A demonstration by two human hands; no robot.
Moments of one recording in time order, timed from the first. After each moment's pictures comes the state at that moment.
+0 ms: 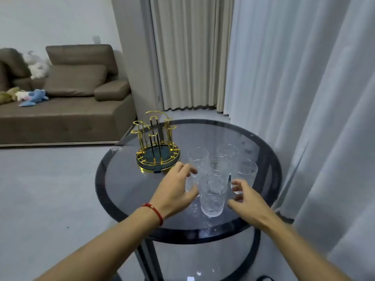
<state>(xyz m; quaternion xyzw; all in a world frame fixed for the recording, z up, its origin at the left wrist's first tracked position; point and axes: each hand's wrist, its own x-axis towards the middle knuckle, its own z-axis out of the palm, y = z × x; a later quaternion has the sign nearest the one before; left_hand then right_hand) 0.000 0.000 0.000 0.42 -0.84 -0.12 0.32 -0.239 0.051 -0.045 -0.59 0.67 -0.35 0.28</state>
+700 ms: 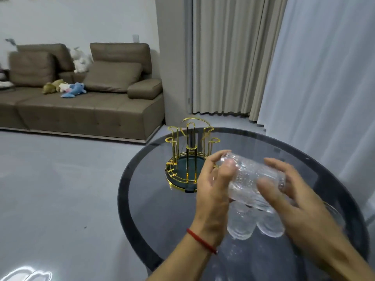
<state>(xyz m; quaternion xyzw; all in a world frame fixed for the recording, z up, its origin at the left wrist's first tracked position) -0.014 -0.041 0.034 0.25 -0.44 -0.57 0.64 -0.156 0.013 0.064 -0.63 0.52 -0.51 0.28</state>
